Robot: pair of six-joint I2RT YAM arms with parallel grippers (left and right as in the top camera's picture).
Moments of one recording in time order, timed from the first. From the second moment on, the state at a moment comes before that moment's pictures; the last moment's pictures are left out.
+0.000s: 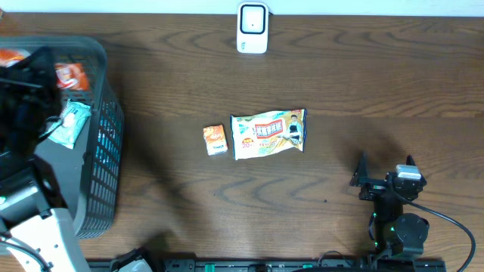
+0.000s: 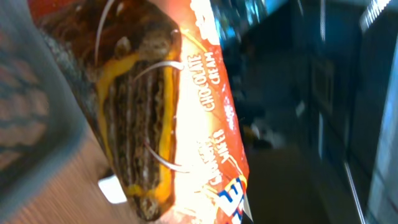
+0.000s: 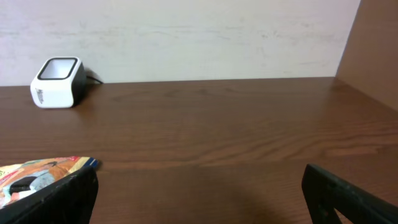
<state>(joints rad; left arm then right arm) 0.53 1.05 1.22 -0.31 0.60 -1.24 -0.06 0.02 0.01 -0.07 0.04 0.01</state>
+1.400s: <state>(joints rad) -0.43 1.77 1.22 -0.31 0.36 -0.84 -0.06 0.02 0.01 -0.07 0.04 0.01</state>
